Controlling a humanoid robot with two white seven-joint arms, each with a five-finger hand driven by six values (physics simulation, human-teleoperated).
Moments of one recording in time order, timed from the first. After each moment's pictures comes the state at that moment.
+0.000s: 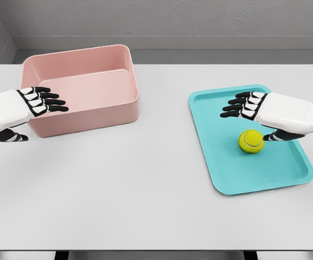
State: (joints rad) left arm -0.22 1.16 -0.29 -1.77 -0.33 -0.61 -0.24; right arm -0.49 -1.14 0.62 -1.75 0.25 -0.61 0.25
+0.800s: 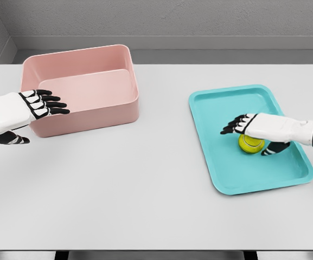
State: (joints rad) left arm -0.21 1.15 -0.29 -1.77 -0.33 -0.61 -0.24; right arm -0.54 -0.95 0.71 -1.46 0.33 -0.61 0.45
